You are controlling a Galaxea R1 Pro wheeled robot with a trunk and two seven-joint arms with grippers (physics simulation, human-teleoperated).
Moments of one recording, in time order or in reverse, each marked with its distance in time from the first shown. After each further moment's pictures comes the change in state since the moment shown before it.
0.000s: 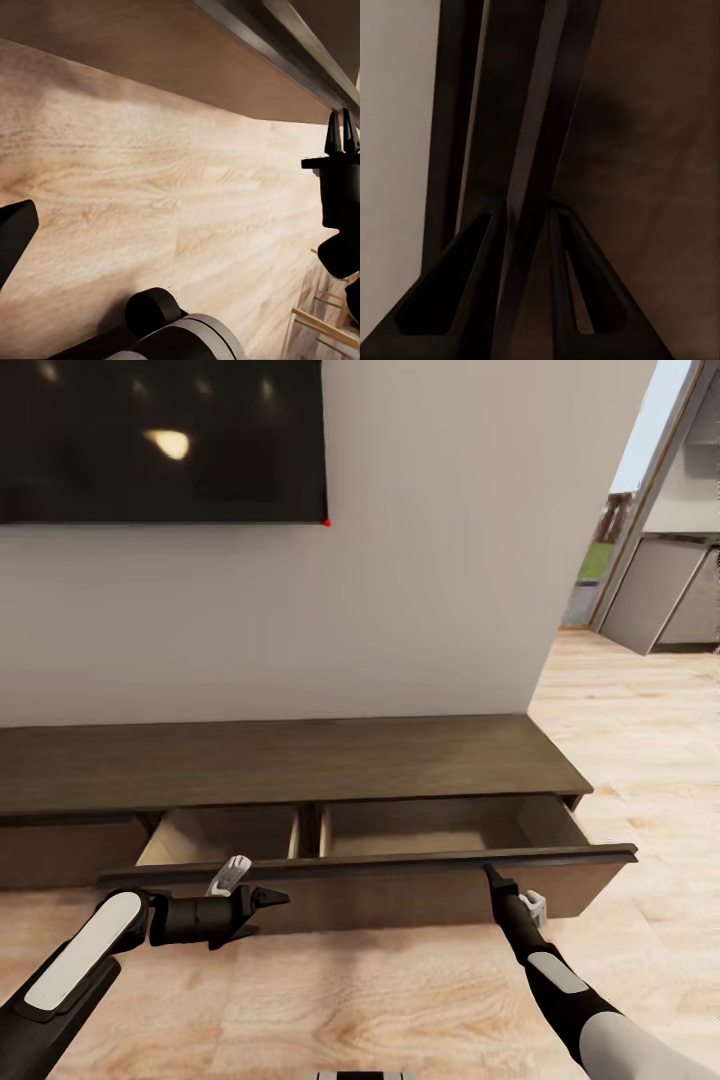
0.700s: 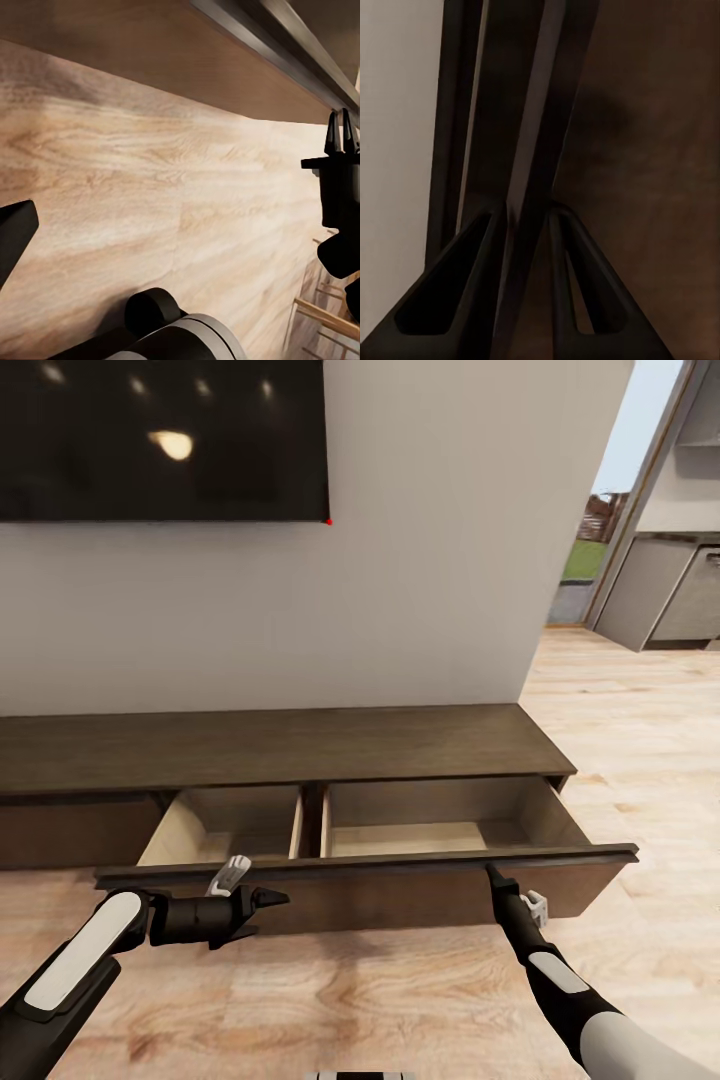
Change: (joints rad) left arm 0.000 0.000 0.000 0.000 0.000 0.000 -0.001; right arm 0.000 -0.001 -0.005 0.000 -0.003 0.001 -0.001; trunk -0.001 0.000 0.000
